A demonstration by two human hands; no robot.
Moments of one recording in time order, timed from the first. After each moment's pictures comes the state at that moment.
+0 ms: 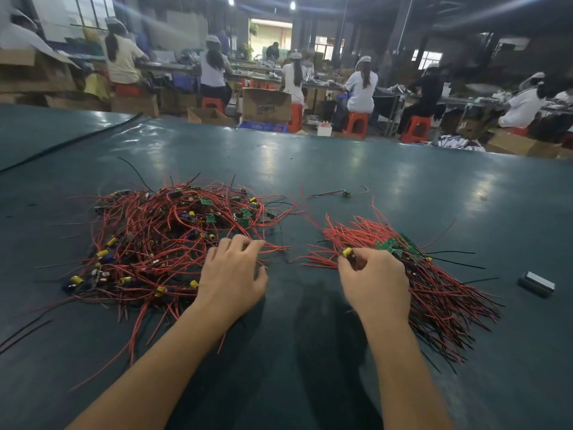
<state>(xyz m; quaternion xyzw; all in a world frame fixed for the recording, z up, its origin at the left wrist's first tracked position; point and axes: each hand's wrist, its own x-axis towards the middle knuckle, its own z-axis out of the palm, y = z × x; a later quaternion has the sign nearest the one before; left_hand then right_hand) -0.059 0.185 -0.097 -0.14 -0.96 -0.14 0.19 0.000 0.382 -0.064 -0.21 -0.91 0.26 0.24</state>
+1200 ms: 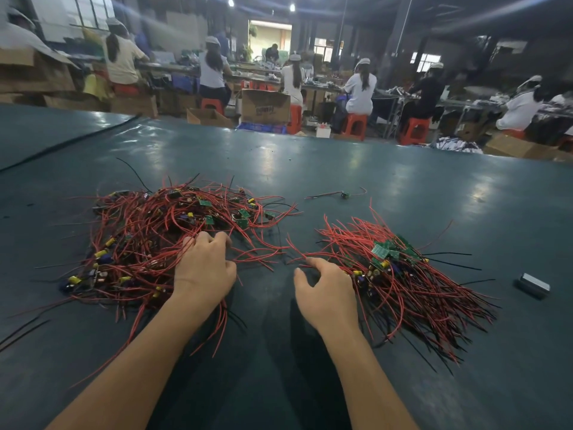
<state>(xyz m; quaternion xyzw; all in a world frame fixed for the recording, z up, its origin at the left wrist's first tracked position) -0.068 0.160 -0.083 -0.03 -0.97 -0.22 0.12 -0.009 0.339 -0.089 -0.14 -0.91 0.35 0.15</state>
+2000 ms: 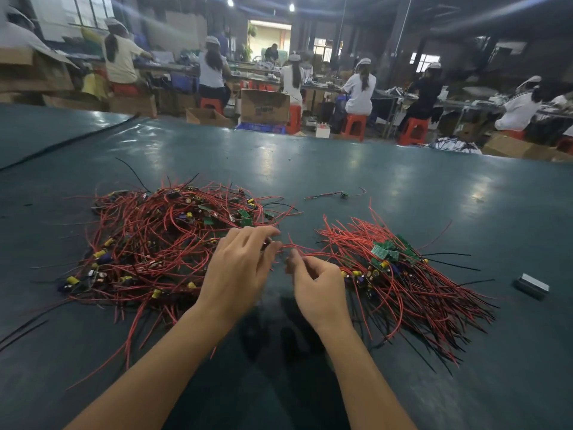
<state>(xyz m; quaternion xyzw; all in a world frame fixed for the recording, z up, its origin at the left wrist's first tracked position) -0.043 0.192 -0.077 -0.26 -0.85 -0.31 0.33 -0.014 0.326 -0.087 -0.07 -0.80 0.57 0.19</state>
